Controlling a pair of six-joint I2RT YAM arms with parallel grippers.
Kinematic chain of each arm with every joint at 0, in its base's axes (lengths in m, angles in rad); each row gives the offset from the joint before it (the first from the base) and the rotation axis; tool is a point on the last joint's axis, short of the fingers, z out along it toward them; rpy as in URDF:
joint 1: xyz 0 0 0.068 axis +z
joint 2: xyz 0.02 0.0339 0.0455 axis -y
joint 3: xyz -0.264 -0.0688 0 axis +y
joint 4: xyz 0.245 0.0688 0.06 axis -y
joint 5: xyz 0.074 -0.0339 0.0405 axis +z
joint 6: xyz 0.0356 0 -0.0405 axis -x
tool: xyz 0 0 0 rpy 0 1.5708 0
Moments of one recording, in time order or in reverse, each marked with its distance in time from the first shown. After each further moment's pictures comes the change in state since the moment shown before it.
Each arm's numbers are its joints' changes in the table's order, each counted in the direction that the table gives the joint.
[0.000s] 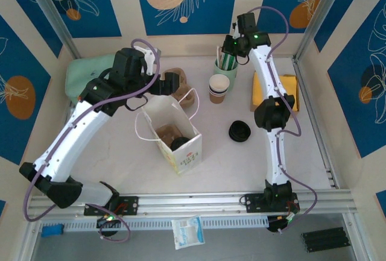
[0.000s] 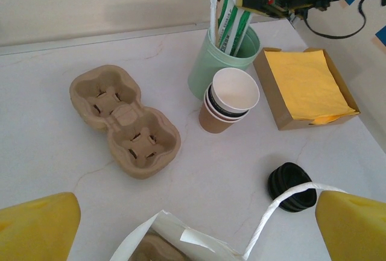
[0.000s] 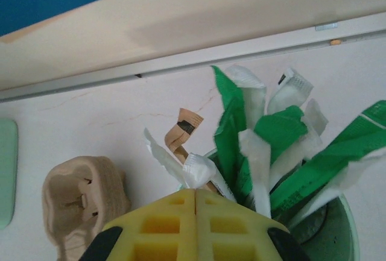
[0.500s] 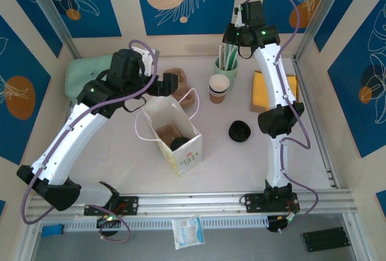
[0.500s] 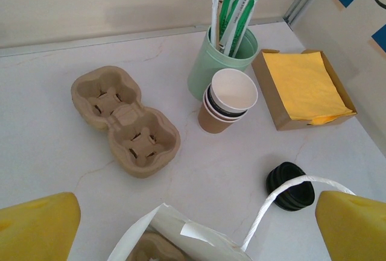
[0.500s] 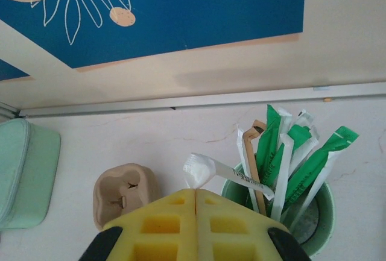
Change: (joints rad) left arm 0.000 0.021 0.010 0.000 0.000 0.000; right arm 0.042 0.179 0.011 0.000 -0.077 0.050
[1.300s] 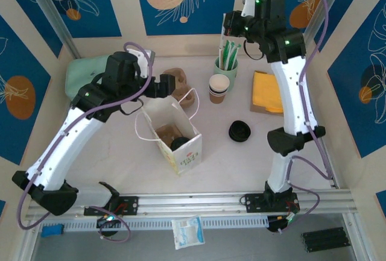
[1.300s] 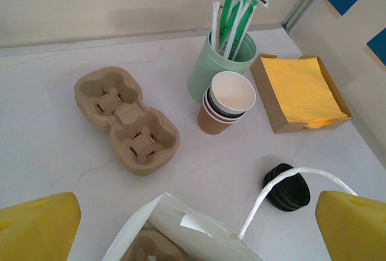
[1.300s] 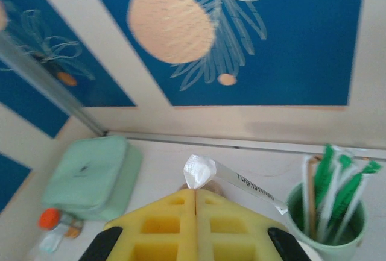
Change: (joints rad) left arm 0.000 0.055 0.029 0.000 0.010 0.019; right arm 0.127 0.336 0.043 -0.001 0.023 0.001
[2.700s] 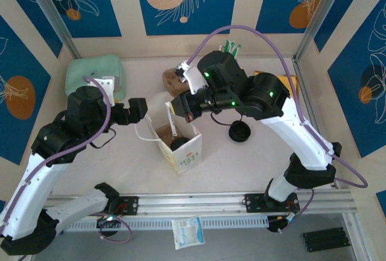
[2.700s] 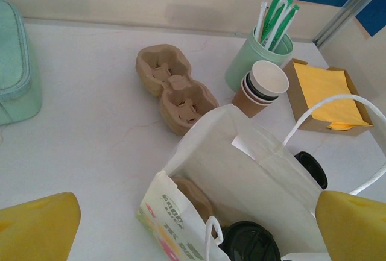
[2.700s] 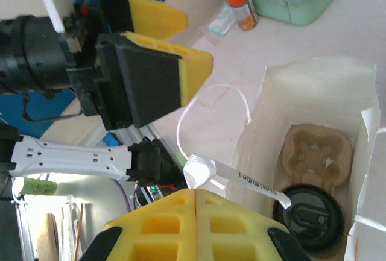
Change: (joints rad) left arm 0.001 0.377 0.222 -0.135 0.133 0.105; right arm 0.683 0.295 0.381 -0.208 0.045 -0.106
